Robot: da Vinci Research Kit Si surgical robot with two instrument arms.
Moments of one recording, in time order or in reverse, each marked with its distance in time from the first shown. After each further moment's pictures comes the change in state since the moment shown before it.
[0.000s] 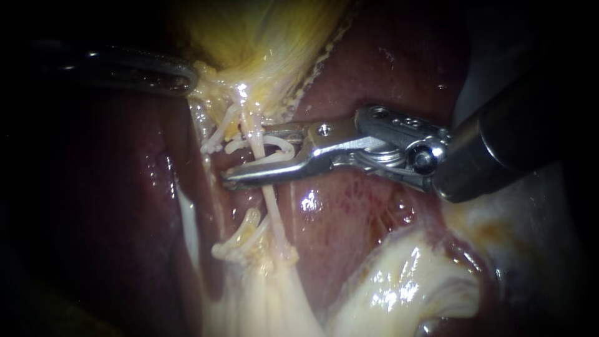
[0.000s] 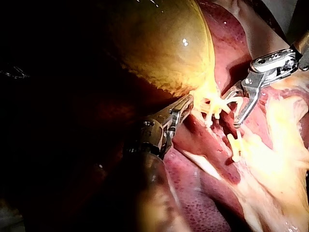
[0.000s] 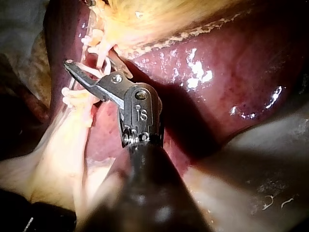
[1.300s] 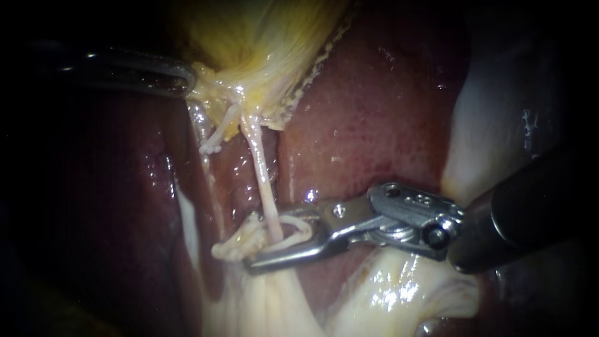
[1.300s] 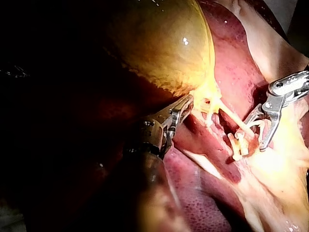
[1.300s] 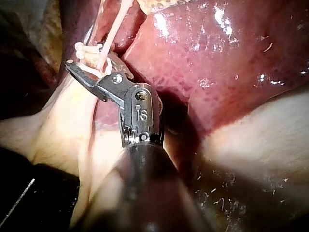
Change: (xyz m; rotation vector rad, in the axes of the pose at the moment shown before) right arm -0.009 -0.005 0.000 0.118 -0.090 0.009; left arm 0.000 0.000 0.000 0.000 0.000 0.001
